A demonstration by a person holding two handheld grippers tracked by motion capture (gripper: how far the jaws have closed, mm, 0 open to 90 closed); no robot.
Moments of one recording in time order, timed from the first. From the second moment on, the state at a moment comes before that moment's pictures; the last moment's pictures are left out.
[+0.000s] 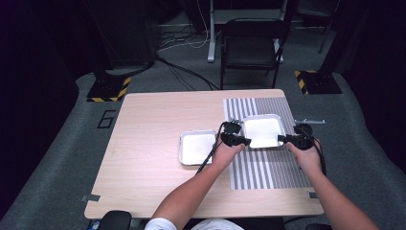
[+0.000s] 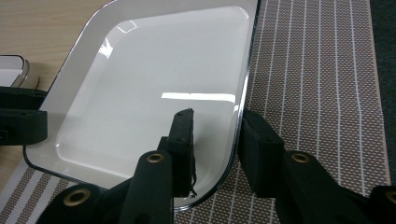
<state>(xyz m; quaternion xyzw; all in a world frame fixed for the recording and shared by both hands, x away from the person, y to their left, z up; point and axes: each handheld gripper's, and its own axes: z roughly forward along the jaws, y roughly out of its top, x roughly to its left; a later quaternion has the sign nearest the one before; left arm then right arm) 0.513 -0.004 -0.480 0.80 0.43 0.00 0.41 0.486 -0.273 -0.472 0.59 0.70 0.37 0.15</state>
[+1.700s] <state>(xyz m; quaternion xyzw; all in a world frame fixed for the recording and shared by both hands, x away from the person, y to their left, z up) 0.518 -0.008 -0.502 0.80 0.44 0.00 0.40 0.489 -0.270 -0.494 0.60 0.70 0.35 0.15</state>
